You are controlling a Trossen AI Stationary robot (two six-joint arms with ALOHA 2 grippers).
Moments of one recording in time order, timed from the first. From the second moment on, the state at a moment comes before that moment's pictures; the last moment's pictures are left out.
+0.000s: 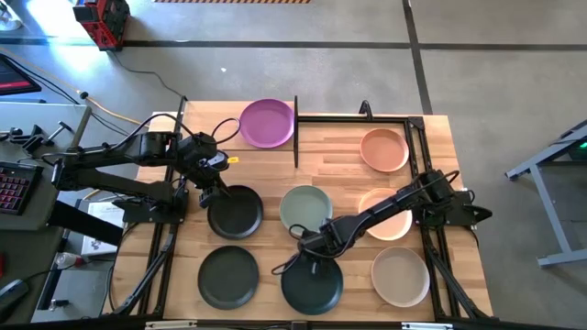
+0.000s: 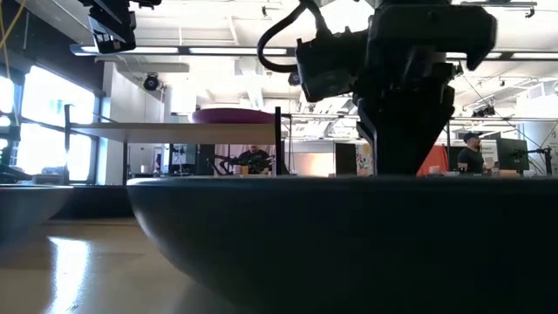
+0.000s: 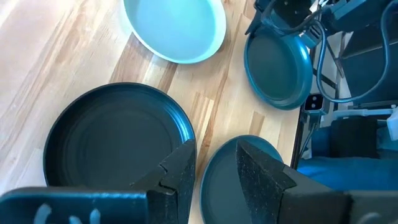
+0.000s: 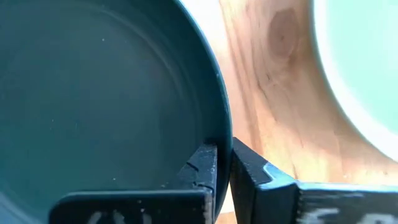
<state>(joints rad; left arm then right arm) 0.13 0.97 1.06 -1.04 0.31 -0.40 0.39 2.02 1.41 -0.72 -0.02 0.62</state>
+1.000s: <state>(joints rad) 0.13 0.97 1.06 -1.03 0.30 -0.40 0.21 1.80 1.46 -0.73 -0.01 0.52</state>
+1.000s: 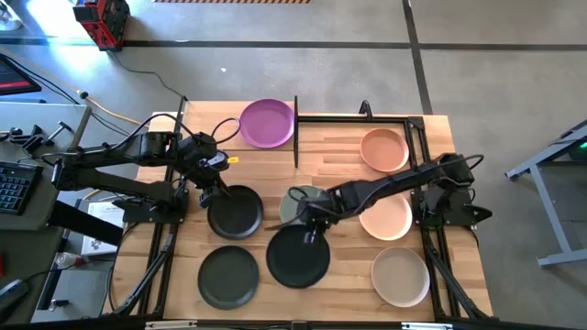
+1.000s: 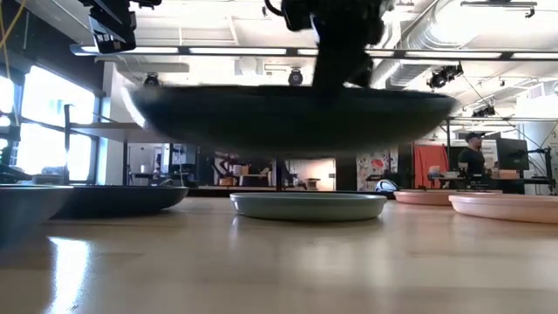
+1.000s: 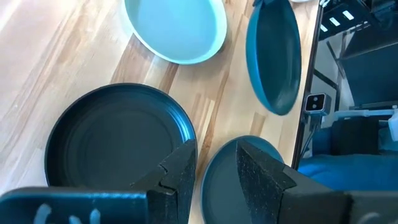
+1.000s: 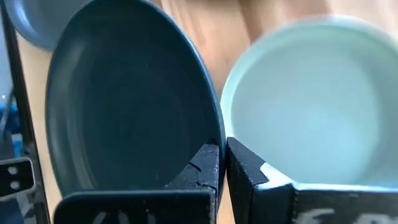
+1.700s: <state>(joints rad) 0.13 0.97 1.06 -1.03 0.14 -0.73 -0.22 1.80 1.96 -0.98 0.02 0.13</state>
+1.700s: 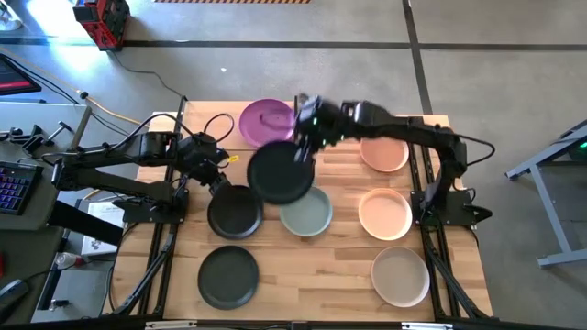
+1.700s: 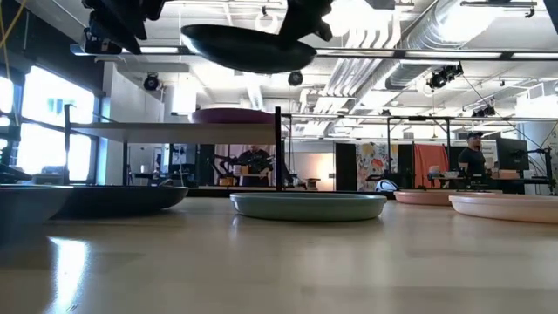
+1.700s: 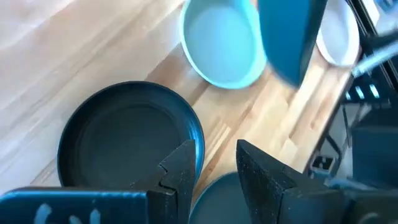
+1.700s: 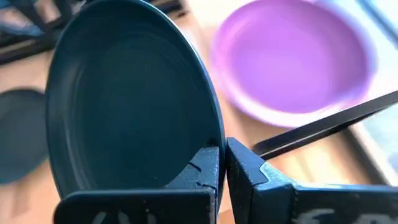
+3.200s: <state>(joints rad) 0.13 0.99 1.06 -1.03 -0.15 -0.64 -0.56 1.96 1.98 -0.66 0.05 0.63</state>
